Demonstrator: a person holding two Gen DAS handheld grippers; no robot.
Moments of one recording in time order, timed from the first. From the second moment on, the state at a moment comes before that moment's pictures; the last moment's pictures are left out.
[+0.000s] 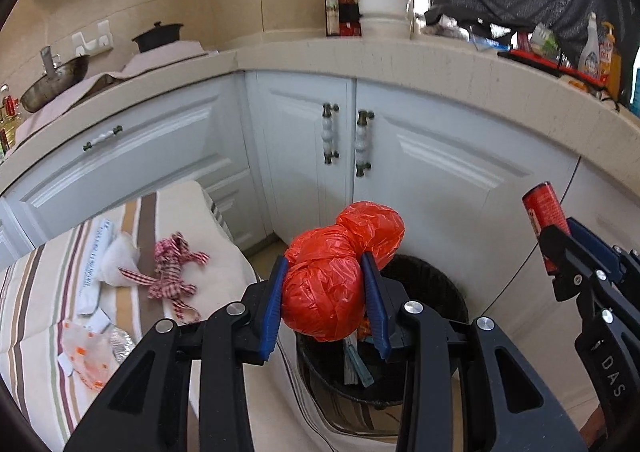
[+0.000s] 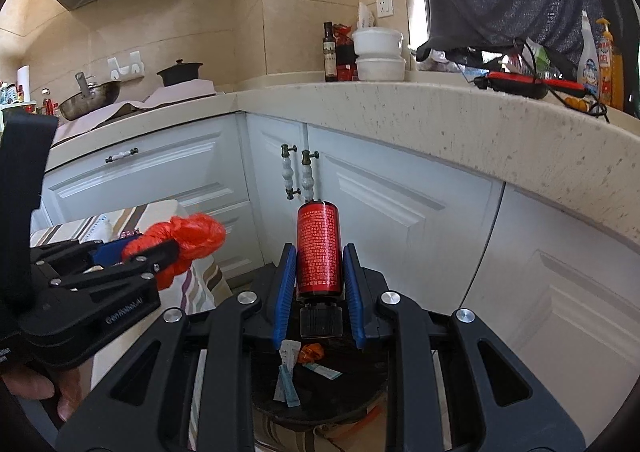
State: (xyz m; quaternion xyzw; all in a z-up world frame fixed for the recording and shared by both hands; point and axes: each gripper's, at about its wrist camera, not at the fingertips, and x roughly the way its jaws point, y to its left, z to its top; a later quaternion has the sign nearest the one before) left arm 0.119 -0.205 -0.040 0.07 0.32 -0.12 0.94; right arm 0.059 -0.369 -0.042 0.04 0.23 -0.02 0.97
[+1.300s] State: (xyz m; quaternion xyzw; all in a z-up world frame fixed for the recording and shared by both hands) left arm 0.138 -0.202 -0.039 0.06 0.33 -0.11 0.93; right arm 0.082 -0.373 -0.060 0.06 0.25 -0.03 0.97
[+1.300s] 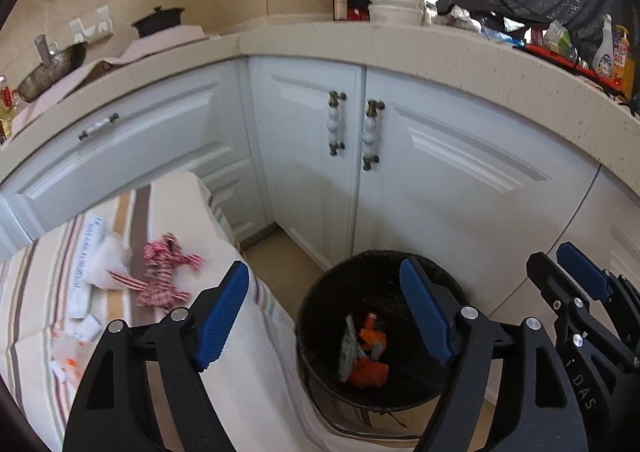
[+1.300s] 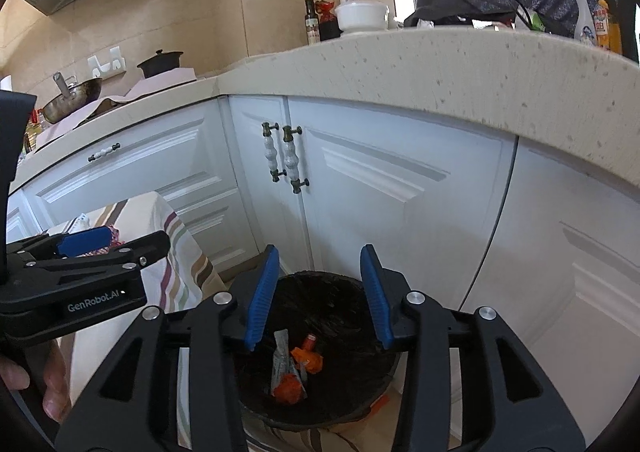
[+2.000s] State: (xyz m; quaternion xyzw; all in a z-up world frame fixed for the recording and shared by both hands) left arm 0.099 -0.050 -0.018 0.02 0.30 0.01 0.95; right arm 0.074 -0.262 -0.029 0.03 0.23 0.07 0.97
